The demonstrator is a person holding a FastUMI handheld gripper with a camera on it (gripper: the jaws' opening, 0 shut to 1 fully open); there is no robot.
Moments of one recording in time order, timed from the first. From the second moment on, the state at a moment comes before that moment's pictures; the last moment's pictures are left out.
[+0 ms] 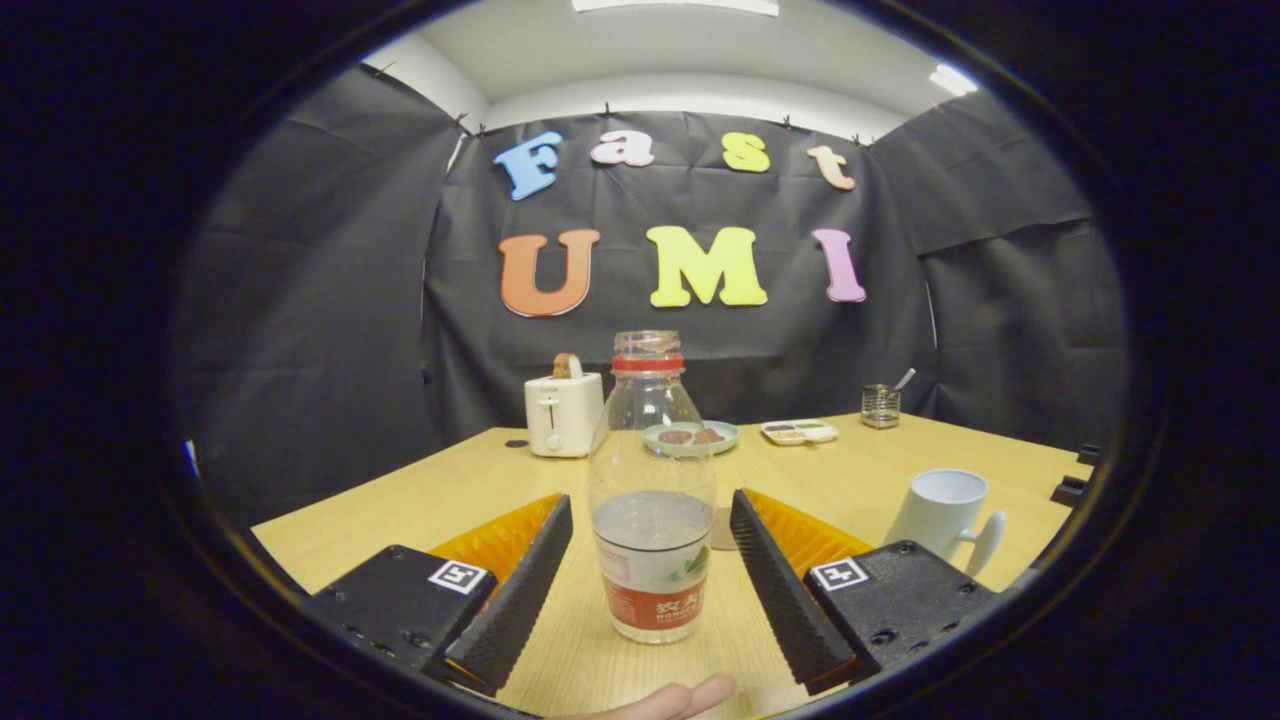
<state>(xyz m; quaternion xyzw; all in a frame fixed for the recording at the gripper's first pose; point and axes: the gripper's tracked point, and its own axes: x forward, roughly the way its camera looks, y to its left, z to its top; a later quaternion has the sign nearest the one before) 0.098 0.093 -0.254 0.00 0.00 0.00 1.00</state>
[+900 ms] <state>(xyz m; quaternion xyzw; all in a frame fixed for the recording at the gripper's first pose) 0.110 0.095 -0.227 0.21 0.02 0.05 0.98</state>
